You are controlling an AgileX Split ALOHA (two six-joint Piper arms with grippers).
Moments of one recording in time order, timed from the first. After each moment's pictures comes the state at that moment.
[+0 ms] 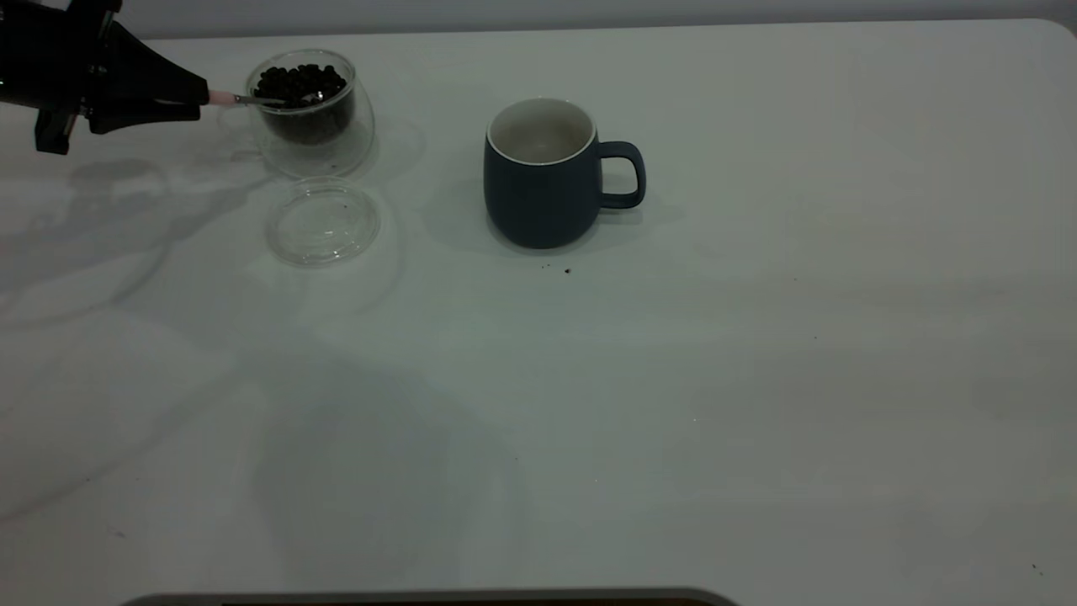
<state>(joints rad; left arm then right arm) 0.28 2.41 -1.41 -1.39 0.80 1.12 0.03 0.03 -0.47 -0.04 1.12 0.04</state>
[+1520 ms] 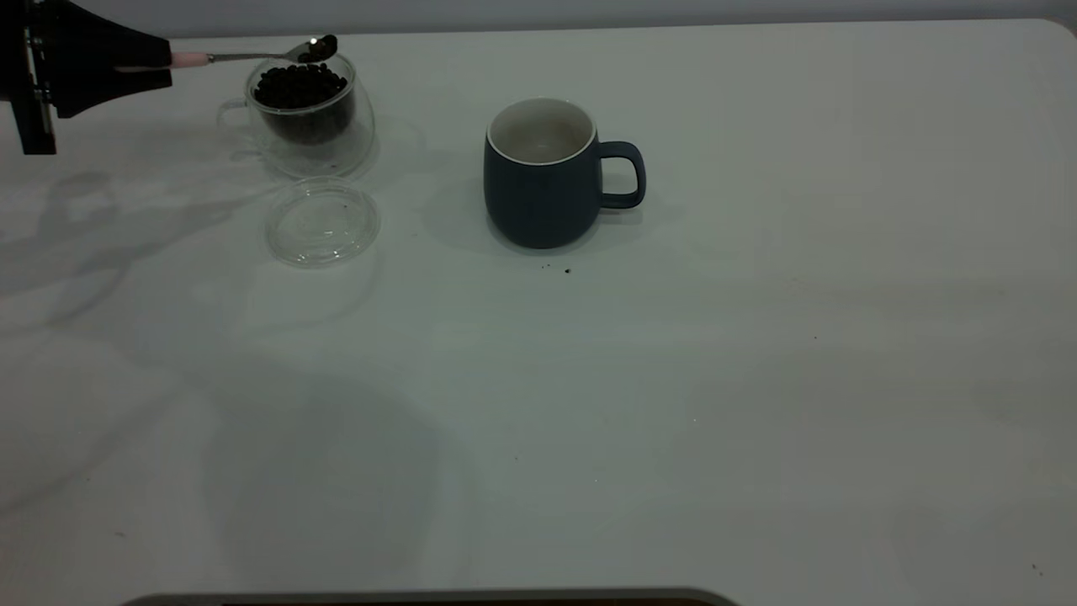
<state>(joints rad) 0.37 2.45 -1.41 -1.43 1.13 1.07 0.03 0.03 -0.47 -0.04 1.13 0.04</state>
